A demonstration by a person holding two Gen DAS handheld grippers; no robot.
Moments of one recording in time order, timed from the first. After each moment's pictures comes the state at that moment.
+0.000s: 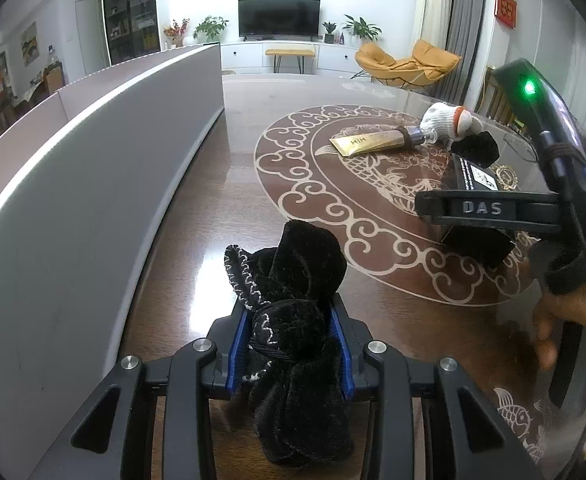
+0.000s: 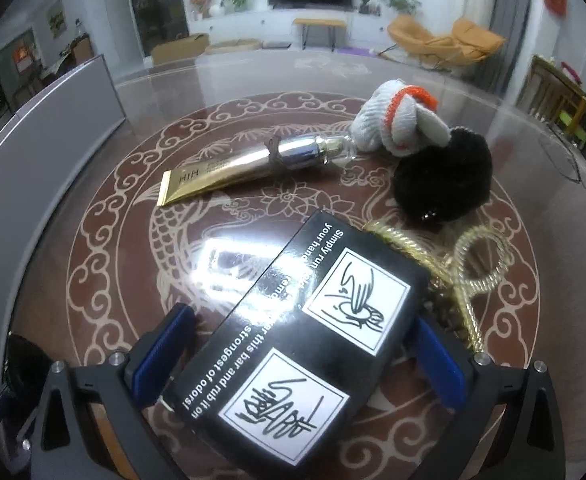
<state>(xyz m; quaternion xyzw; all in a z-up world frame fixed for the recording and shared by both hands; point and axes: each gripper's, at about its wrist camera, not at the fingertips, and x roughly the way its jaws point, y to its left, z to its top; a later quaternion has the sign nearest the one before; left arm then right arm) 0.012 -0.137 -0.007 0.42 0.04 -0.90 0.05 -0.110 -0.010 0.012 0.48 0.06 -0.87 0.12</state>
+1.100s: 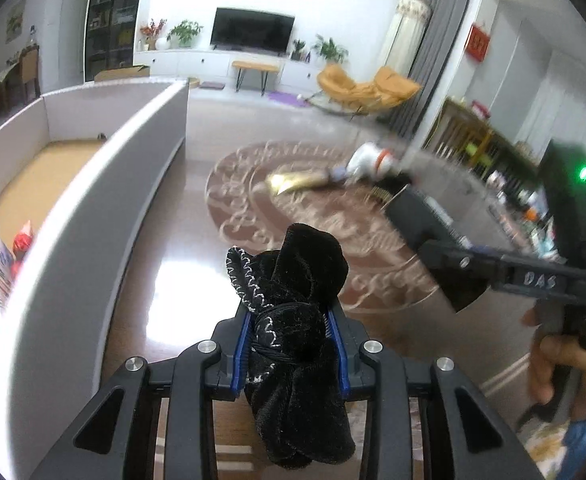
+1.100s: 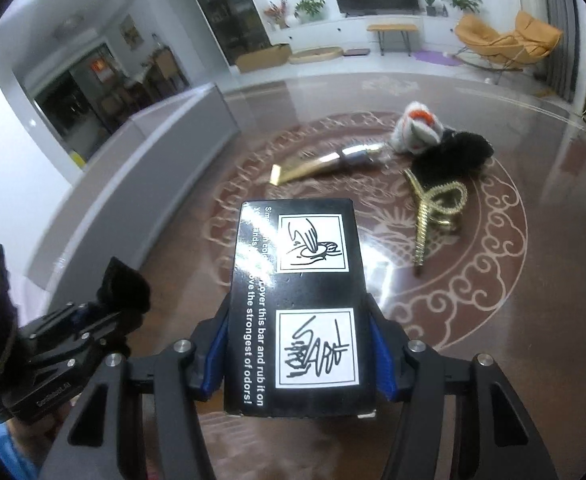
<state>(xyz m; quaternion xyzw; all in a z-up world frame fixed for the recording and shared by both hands) 0.056 -0.127 0.065 0.39 0.12 -0.91 -0.04 -0.027 0.056 0.086 0.47 -0.02 -0.84 0.29</state>
